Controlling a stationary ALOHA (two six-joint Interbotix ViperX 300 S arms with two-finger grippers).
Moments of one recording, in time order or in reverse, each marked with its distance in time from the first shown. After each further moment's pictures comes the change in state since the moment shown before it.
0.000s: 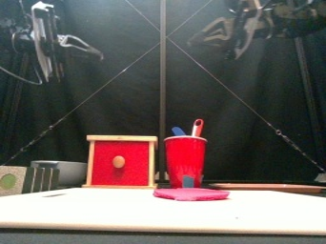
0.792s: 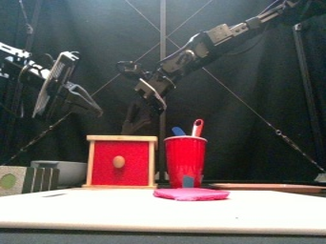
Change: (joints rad) left arm -0.077 0.258 -0.017 -0.371 -0.077 -0.003; right arm -0.086 0.592 -0.538 -0.063 0.577 -0.018
